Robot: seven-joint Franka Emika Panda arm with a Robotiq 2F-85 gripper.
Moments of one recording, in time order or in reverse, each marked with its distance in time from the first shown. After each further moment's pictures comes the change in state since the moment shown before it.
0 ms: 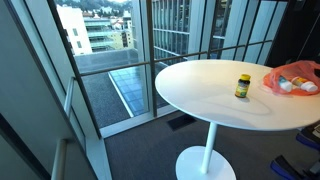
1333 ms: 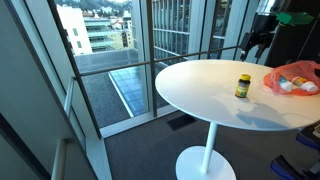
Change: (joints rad) arm 0.035 0.439 0.029 -0.010 0.076 0.535 -0.103
